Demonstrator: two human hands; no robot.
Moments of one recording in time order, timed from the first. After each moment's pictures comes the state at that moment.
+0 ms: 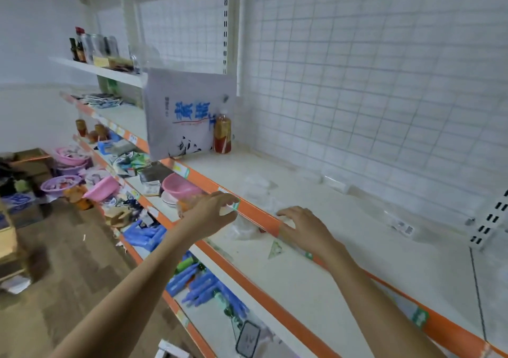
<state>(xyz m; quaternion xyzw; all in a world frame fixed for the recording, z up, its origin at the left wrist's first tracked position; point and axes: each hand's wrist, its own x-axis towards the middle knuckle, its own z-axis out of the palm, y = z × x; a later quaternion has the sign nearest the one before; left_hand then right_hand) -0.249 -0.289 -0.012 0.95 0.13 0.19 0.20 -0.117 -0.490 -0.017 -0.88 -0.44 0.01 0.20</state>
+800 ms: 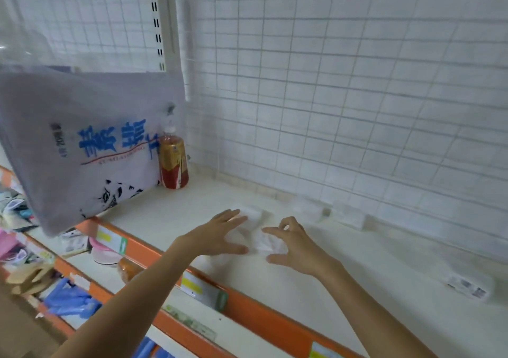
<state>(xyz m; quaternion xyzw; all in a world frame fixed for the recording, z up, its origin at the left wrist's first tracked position) -0.001 -0.139 -0.051 0.98 -0.03 -0.06 0.20 0.057 -0.365 -0.049 -0.89 -0.38 0.09 0.22</state>
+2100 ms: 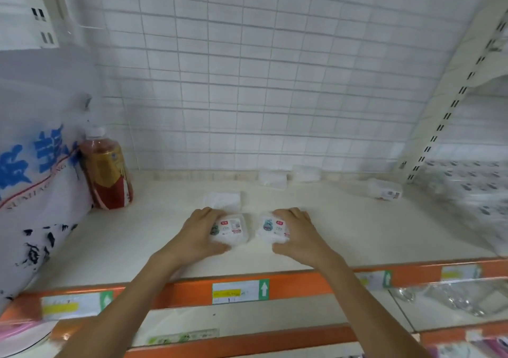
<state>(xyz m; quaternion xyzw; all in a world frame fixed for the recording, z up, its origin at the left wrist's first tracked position) 0.018 -0.072 -0.061 0.92 -0.26 0.02 0.29 -0.027 -0.316 -0.049 -0.96 -0.06 -0.01 0.27</state>
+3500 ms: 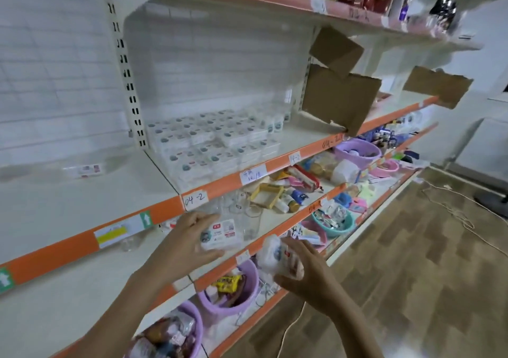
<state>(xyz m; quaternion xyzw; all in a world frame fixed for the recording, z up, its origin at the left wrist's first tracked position) -0.209 -0.621 -0.073 0.79 -0.52 0.00 0.31 -0.416 -0.799 -0.095 -0.91 0.20 -0.17 0.33</state>
